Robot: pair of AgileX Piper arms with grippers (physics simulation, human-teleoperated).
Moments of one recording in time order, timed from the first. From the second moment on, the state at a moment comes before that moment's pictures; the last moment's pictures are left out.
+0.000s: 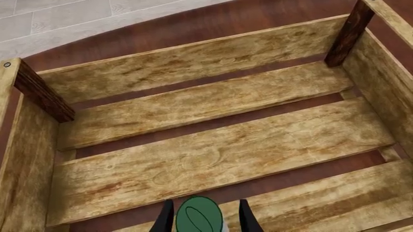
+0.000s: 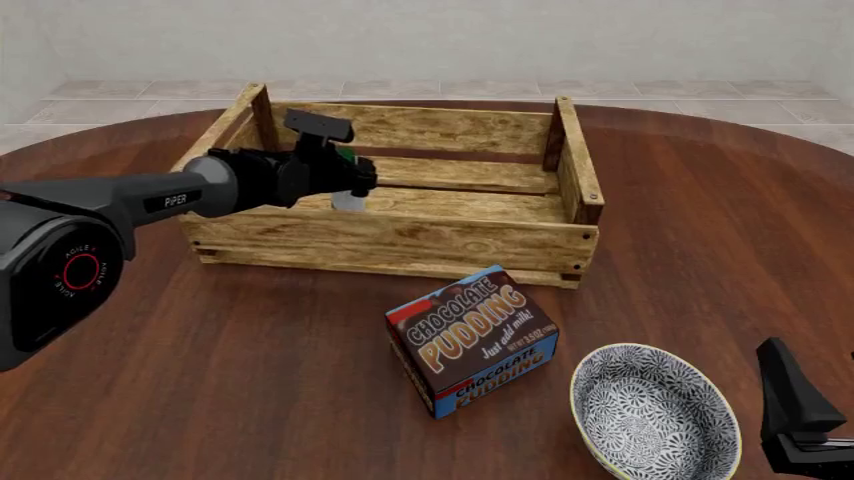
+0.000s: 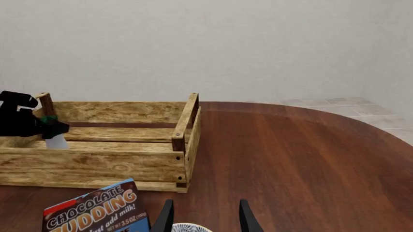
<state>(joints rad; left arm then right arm) -0.30 2.15 -1.58 0.03 0.05 -0.02 0.00 -0.01 0.00 0.03</state>
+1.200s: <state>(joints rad) -0.29 2.07 -1.60 0.08 0.08 -0.02 0.00 -0.01 0.00 0.03</state>
